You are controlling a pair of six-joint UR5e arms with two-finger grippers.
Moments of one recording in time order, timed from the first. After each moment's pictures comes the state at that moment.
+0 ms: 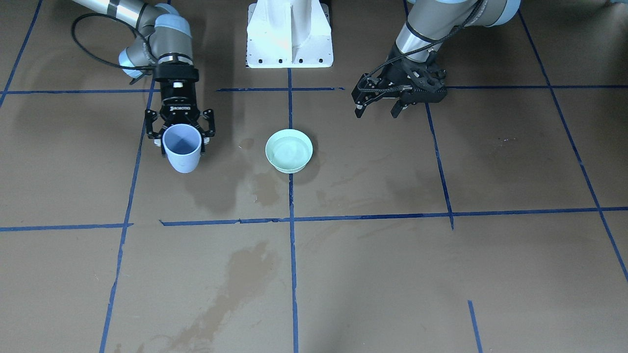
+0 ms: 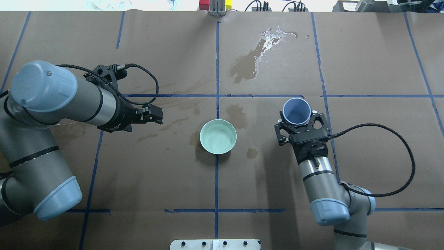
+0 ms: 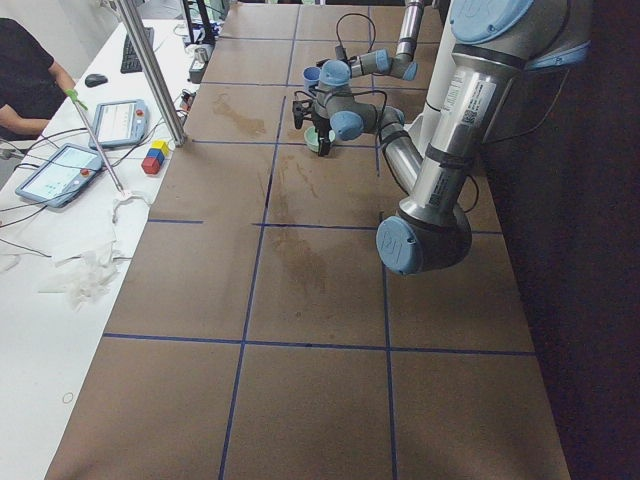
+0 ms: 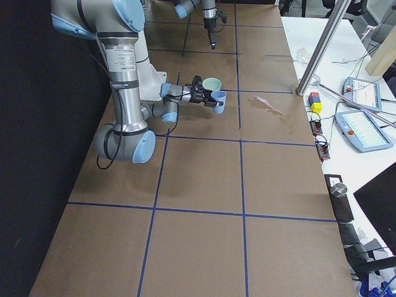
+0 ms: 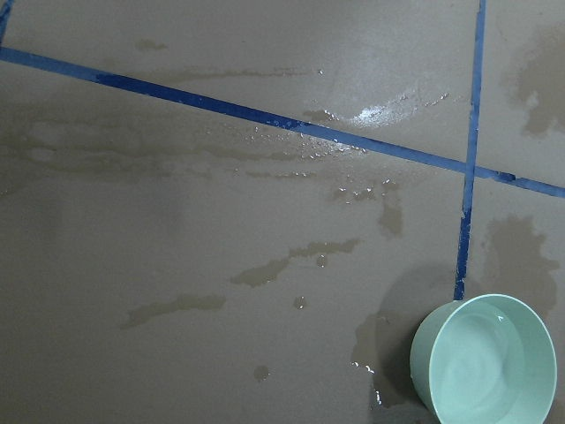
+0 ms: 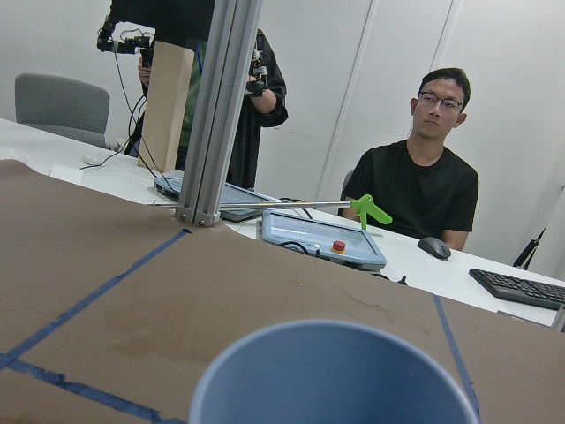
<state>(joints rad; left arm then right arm) -0.63 -1.94 -2.02 -1.76 -1.94 -1.40 0.20 -1.32 1.64 -0.61 0.45 0.75</state>
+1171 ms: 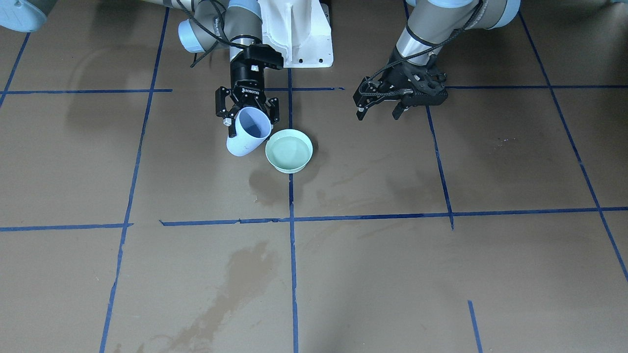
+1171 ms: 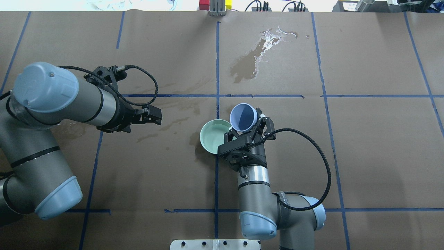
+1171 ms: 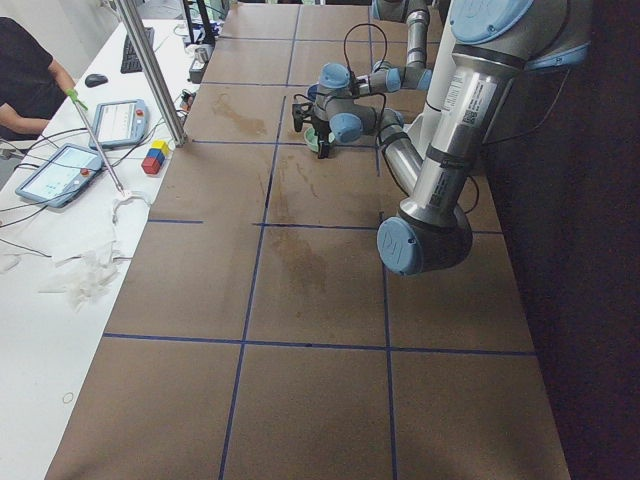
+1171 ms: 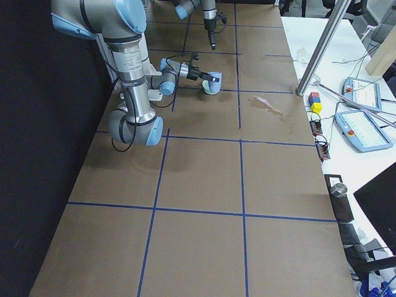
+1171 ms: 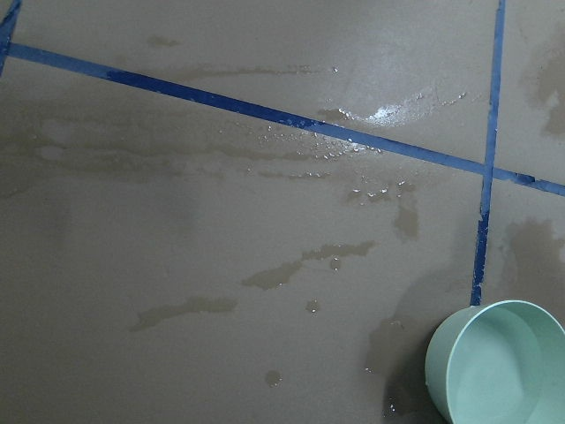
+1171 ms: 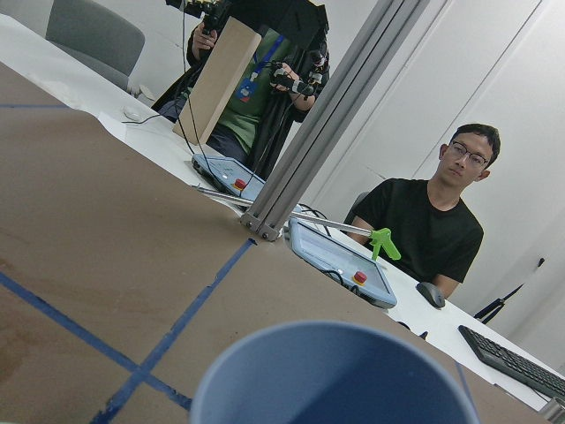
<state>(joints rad) -0.63 -1.94 -2.01 -1.76 -1.94 -1.40 0.13 -1.07 1.65 -1.12 0.36 0.71</state>
